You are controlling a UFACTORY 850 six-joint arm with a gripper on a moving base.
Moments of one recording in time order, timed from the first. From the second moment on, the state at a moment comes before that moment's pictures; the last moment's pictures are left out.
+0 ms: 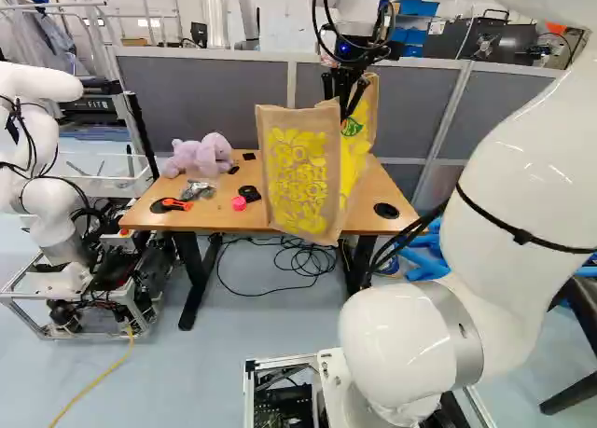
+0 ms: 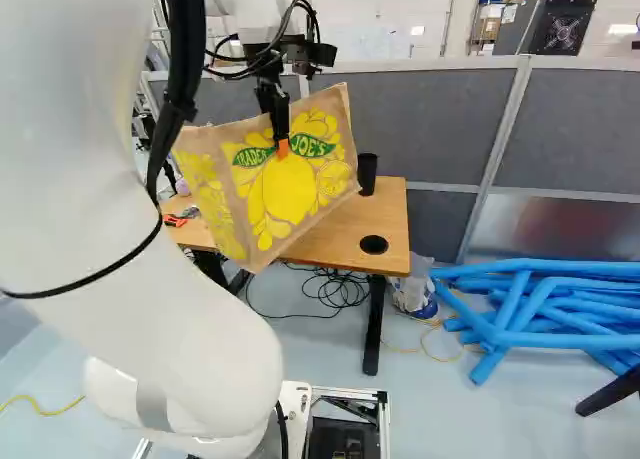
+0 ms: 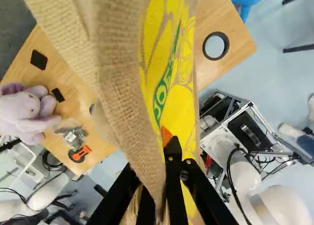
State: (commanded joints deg) arm 0.4 0.7 -74.5 0.7 -70.1 49.6
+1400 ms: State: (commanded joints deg) arm 0.4 0.7 -74.5 0.7 -70.1 91.7
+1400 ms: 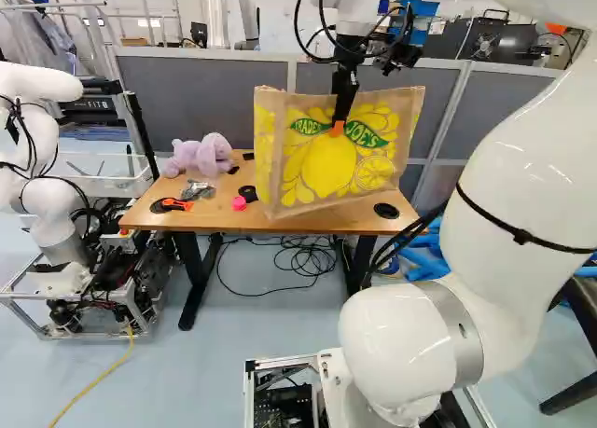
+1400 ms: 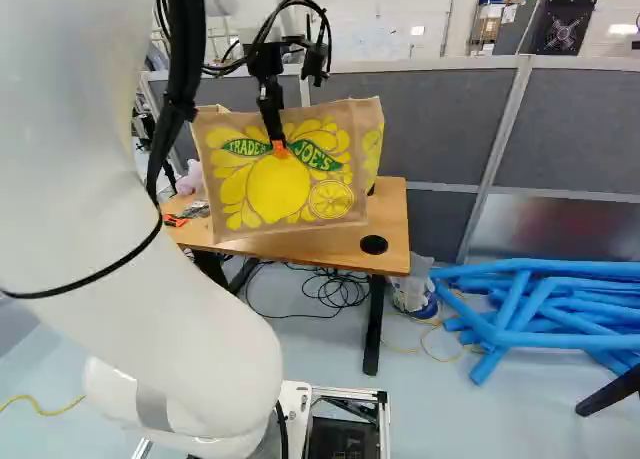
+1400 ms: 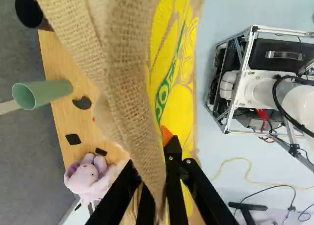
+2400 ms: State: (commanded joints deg) arm -0.4 -0.8 -76.0 0.7 -70.1 101.8
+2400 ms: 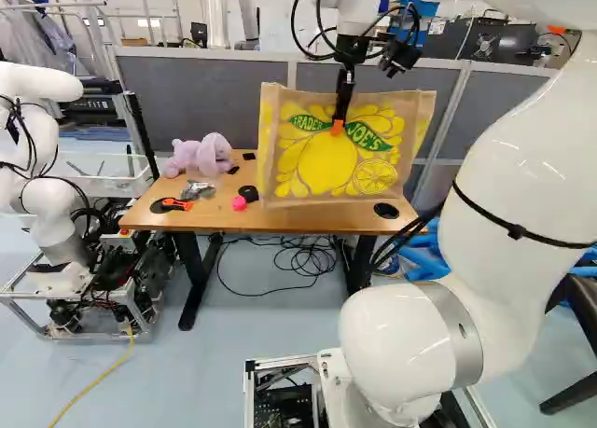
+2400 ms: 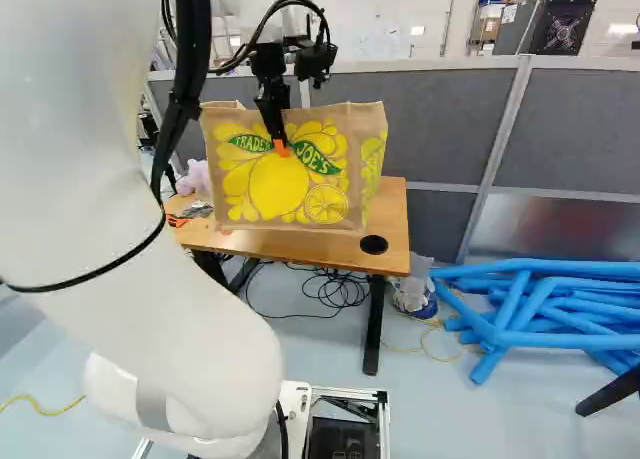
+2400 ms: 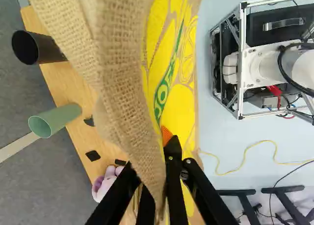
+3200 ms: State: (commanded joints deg) arm -3.9 -4.9 -79.1 0.7 -70.1 101.8
